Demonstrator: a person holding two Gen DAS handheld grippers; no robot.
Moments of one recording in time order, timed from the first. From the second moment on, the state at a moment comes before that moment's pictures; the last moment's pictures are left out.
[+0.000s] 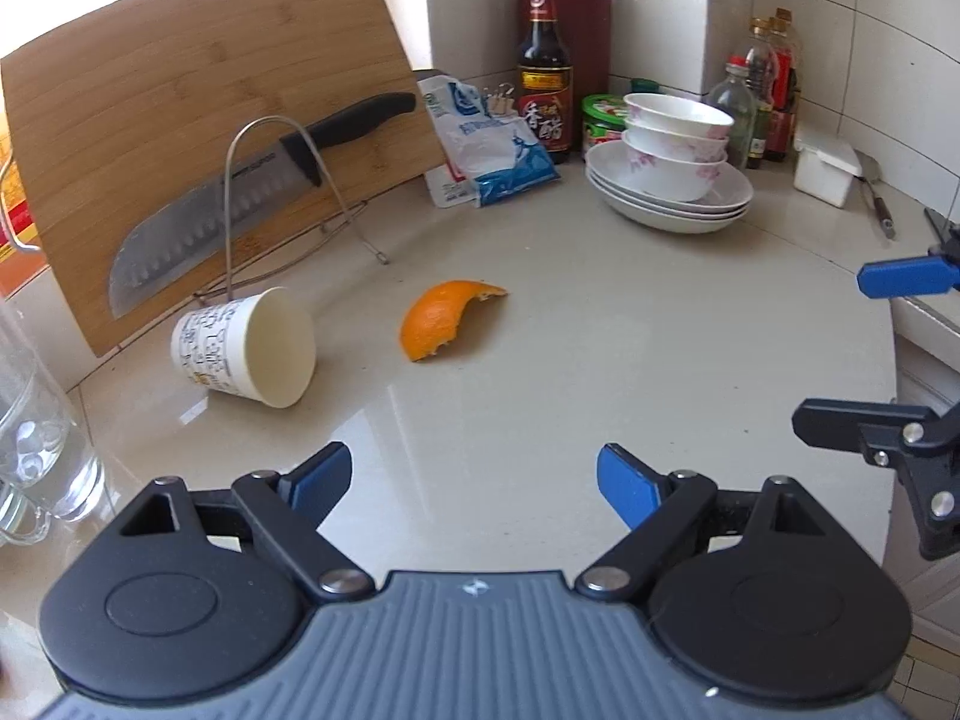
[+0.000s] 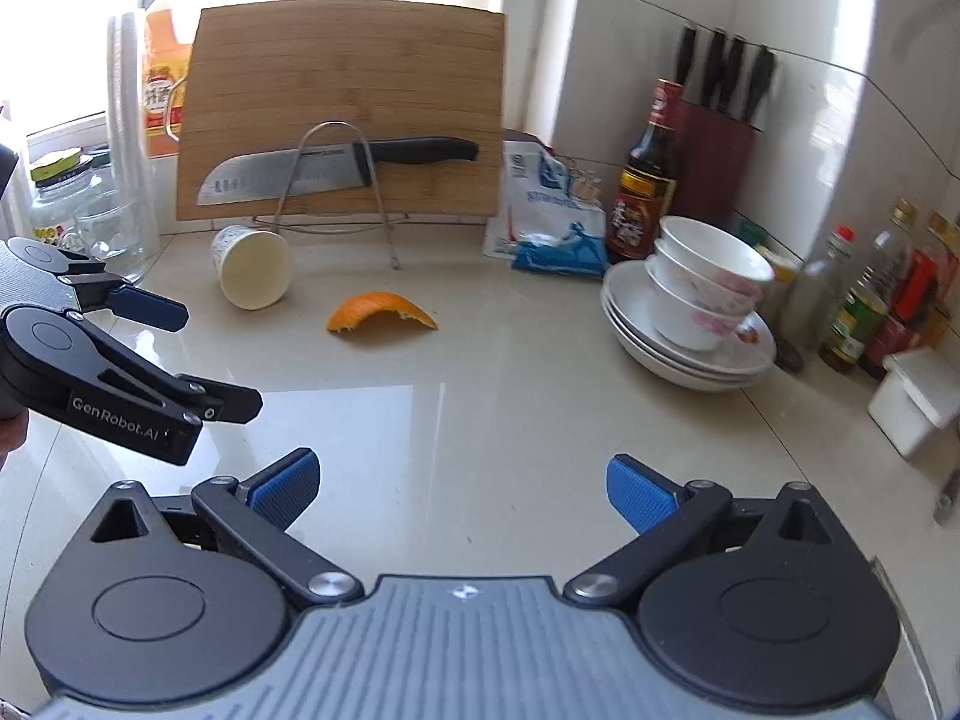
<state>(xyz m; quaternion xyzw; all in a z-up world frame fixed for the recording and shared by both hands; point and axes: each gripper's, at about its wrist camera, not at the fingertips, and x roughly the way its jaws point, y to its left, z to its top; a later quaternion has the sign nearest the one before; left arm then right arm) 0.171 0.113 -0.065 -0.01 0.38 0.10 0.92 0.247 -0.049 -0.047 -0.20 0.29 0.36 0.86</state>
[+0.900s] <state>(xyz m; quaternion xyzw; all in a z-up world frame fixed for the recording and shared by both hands) 0.150 0.188 -0.085 -0.09 0.38 0.16 0.91 0.326 0.233 -0.060 -0.40 0.34 0.56 0.64</state>
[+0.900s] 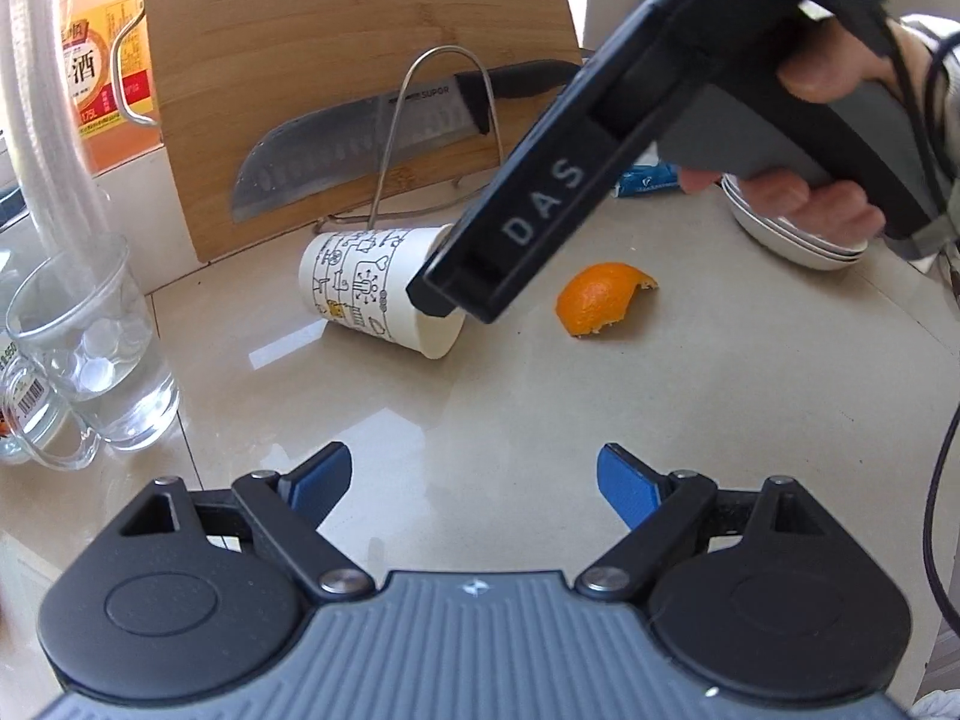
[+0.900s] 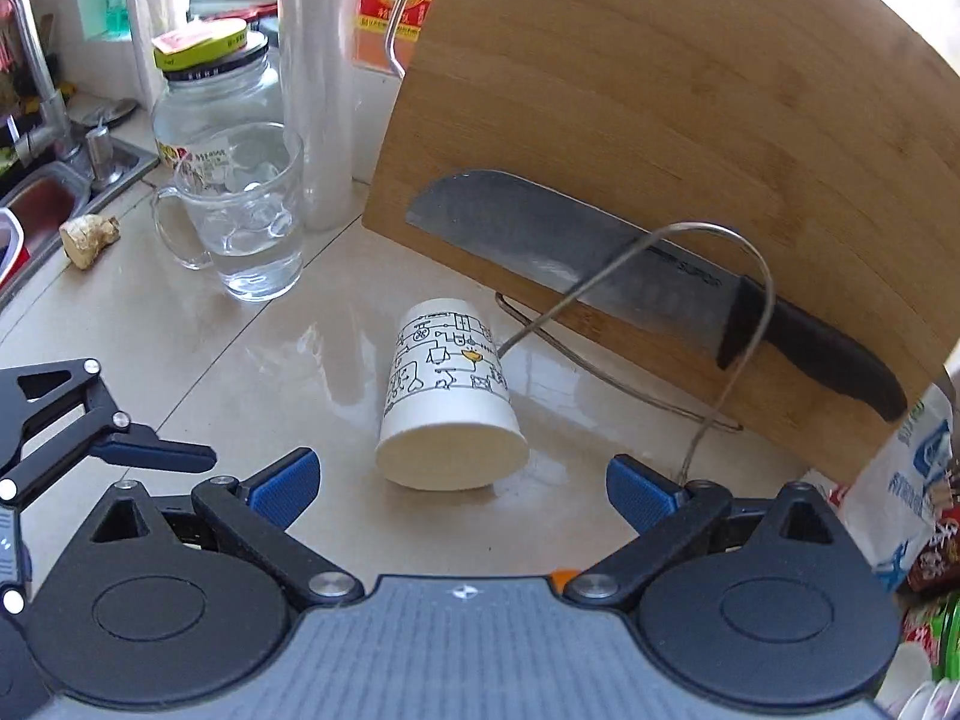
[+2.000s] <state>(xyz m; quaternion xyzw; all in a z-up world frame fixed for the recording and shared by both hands) 0.162 0.199 -0.090 -0.08 0.36 0.16 0.91 0.344 0.266 -0.076 -0.38 0.40 0.55 0.63</state>
